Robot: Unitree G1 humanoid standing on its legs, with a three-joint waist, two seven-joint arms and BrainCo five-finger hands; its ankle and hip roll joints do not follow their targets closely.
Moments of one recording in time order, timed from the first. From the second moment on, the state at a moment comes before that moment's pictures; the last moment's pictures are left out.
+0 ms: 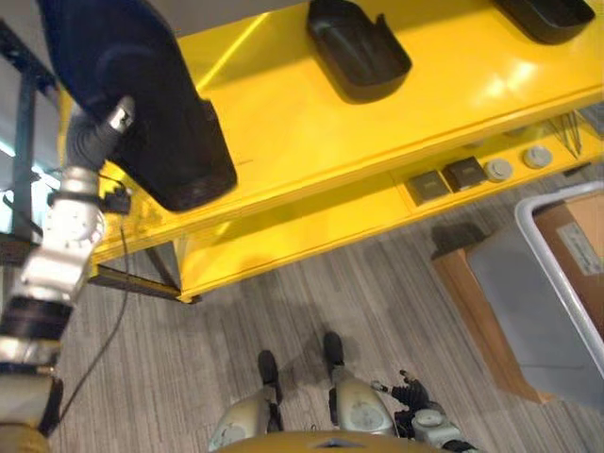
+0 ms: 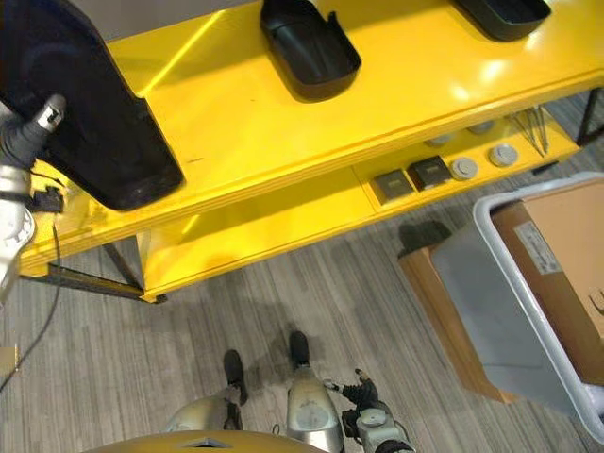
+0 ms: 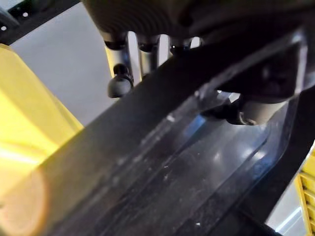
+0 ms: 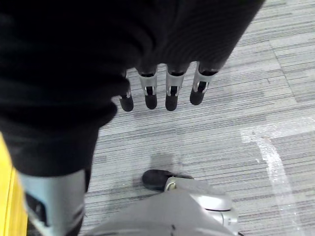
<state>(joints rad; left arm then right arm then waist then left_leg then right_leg) -0.56 0.87 -0.14 0.29 -0.27 -0.25 0.29 -0.06 -0.25 0.20 1.16 0.07 -0.08 -0.22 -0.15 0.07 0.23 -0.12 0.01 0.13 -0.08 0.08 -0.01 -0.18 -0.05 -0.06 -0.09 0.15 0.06</state>
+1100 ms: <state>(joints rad) -1.23 1.01 -0.73 1.09 -0.22 -0.11 0.02 -0.18 -0.27 0.29 1.19 0.17 -0.09 -0.17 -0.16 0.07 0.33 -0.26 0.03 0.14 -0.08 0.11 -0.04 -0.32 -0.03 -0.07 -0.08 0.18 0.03</state>
